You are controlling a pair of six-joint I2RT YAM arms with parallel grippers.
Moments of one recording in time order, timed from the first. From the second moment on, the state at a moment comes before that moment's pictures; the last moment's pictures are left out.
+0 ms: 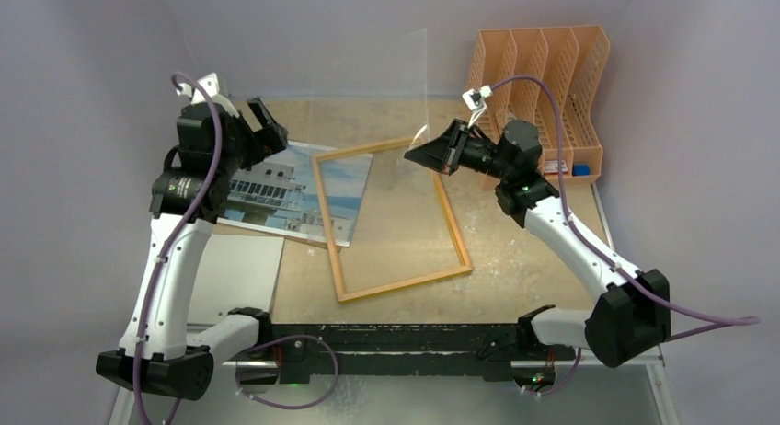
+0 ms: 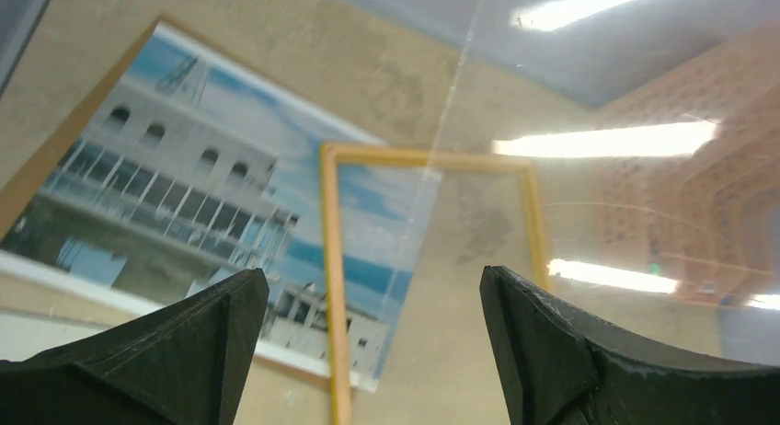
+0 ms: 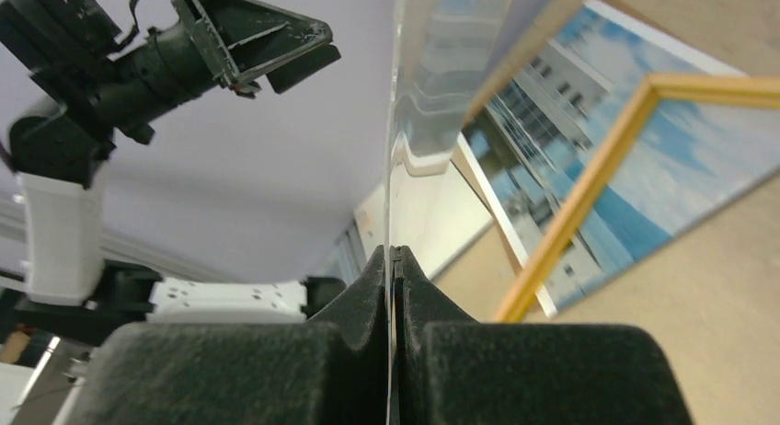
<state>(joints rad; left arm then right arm) -0.13 1.10 1.47 -0.73 -0.06 -0.48 0.40 1.28 1.00 0.38 -0.75 0.91</state>
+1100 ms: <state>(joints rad) -0.13 1.43 0.80 -0.26 0.05 -0.72 0.37 1.60 1.14 -0.18 -0.77 0.56</state>
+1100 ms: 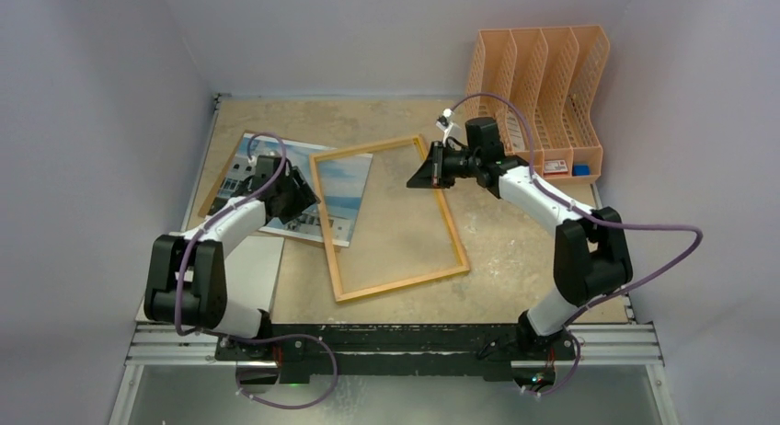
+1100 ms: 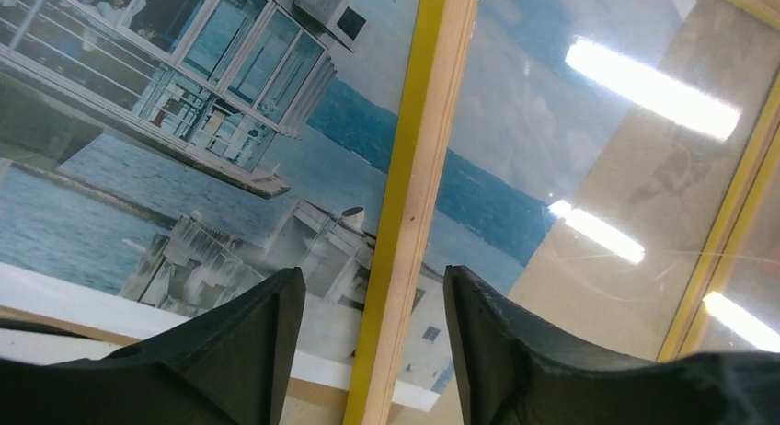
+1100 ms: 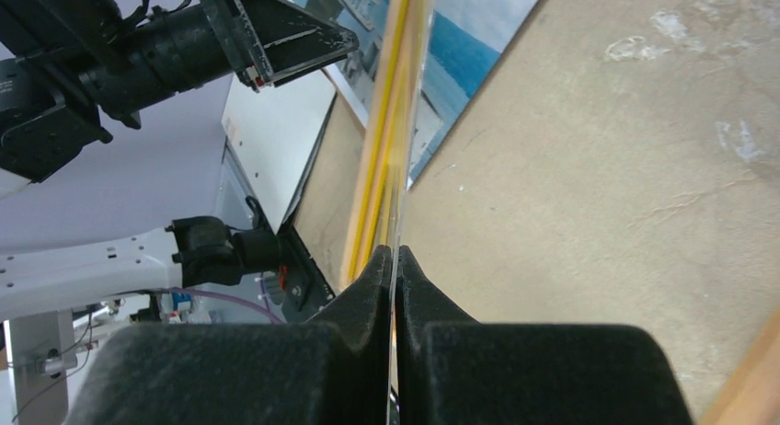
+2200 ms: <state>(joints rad) -0.13 1.64 0.82 0.00 0.21 -0.72 0.30 1.50 1.01 -0.05 -0.84 0.78</state>
